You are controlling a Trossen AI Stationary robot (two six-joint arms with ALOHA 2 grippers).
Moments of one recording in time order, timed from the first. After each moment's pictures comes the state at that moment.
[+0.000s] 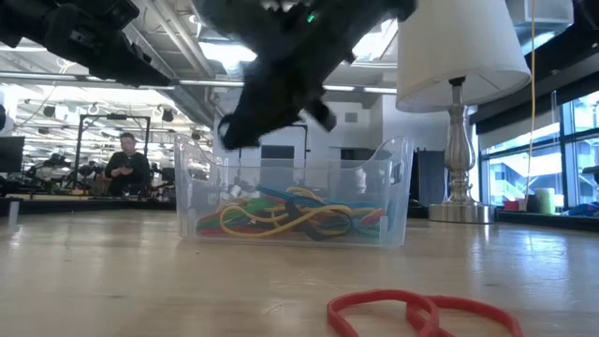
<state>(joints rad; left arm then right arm) 0.17 0.43 0.38 -0.32 0.00 0.17 0.24 2.05 1.51 -0.28 0.35 0.60</state>
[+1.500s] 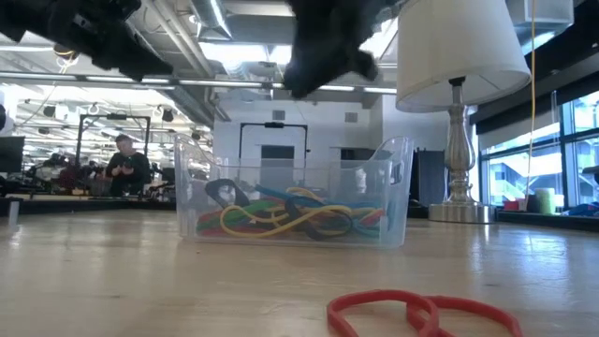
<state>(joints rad) 0.17 0.44 0.41 -0.30 0.02 0.11 0.22 1.89 1.56 -0.63 0.28 0.63</state>
